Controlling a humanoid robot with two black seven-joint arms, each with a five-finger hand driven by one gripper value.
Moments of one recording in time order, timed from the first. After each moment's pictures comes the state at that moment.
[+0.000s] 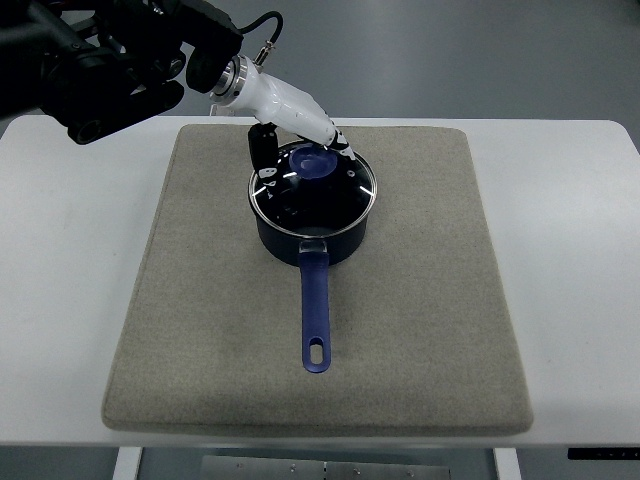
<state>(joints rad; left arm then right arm) -1.65 0.29 0.33 -0.82 1.45 -0.33 -0.61 0.03 0.00 -0.06 0.20 -0.02 -0.01 0.07</state>
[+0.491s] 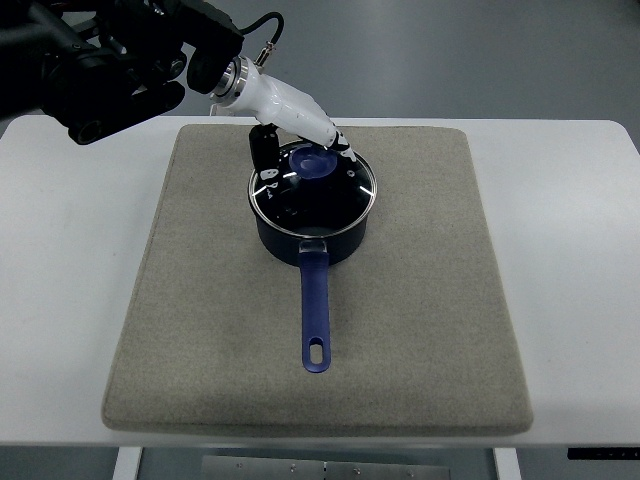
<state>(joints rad) -1.65 0.29 0.33 -0.82 1.44 -0.36 -0.61 0.03 0.00 -0.06 0.20 -0.02 -0.01 0.07</state>
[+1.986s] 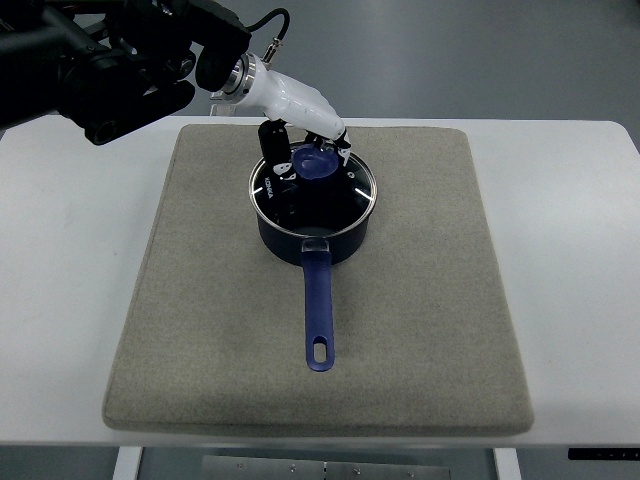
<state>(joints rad) -1.64 0.24 0.32 -0.75 1.42 -0.33 -0.61 0.03 0.00 -0.06 0.20 -0.02 -0.01 0.07</state>
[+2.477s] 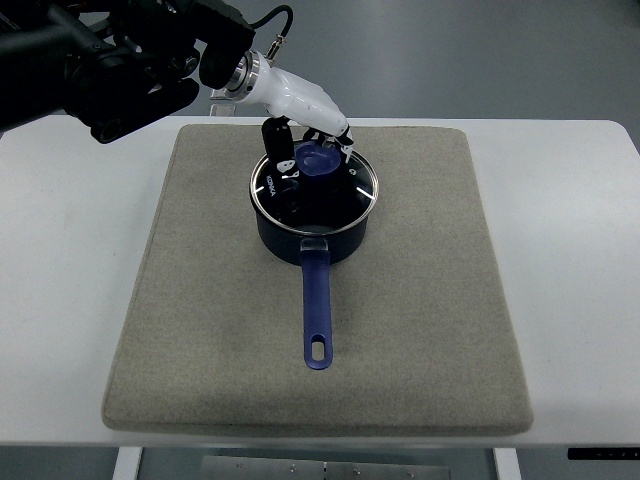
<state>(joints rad) -1.64 0.23 0.32 -0.74 1.42 -0.33 -0.61 0.03 0.00 -0.06 0.20 -0.02 -0.01 0.07</state>
